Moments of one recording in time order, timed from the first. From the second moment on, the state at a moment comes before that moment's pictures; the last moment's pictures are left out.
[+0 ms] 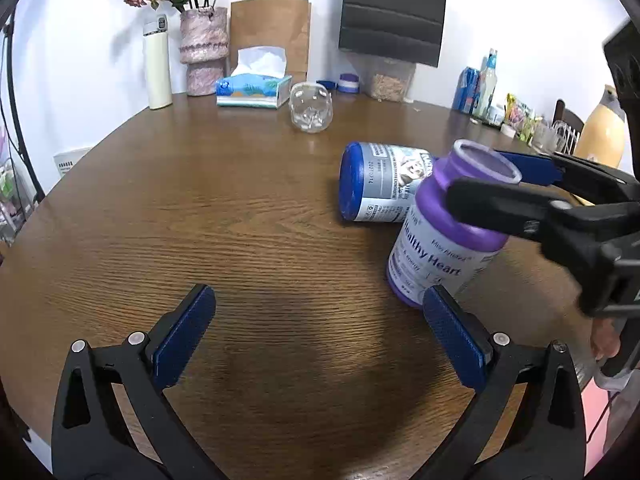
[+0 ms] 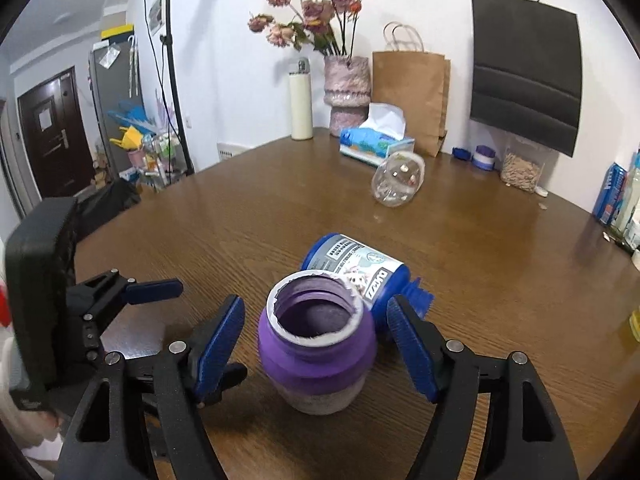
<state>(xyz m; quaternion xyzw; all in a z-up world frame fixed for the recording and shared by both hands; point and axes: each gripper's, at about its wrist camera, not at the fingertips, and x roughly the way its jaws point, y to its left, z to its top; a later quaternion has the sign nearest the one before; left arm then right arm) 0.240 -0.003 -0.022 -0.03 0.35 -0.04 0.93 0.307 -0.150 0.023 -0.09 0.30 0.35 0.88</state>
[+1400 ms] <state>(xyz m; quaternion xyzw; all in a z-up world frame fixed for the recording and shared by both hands) -0.006 -0.005 0.017 -0.01 0.09 0.06 0.99 0.081 -0.253 0.011 -0.02 0.15 0.24 0.96</state>
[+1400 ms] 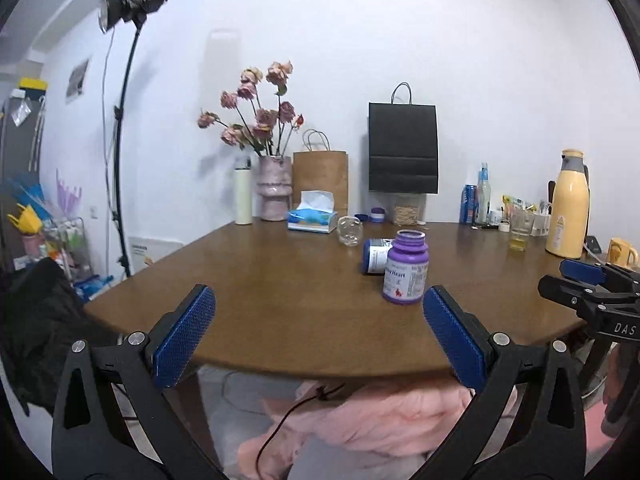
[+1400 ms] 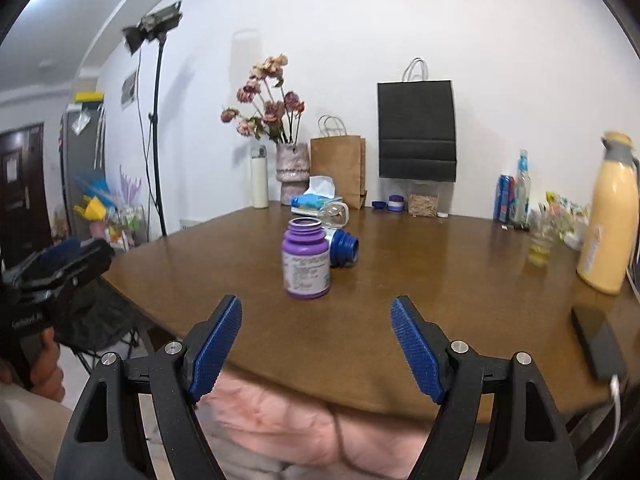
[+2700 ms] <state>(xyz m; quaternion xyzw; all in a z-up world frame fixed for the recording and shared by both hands) -0.013 -0.010 0.024 0.00 0.07 0.04 1.00 0.056 -0.244 0.009 -0.02 0.15 0.23 0.96</state>
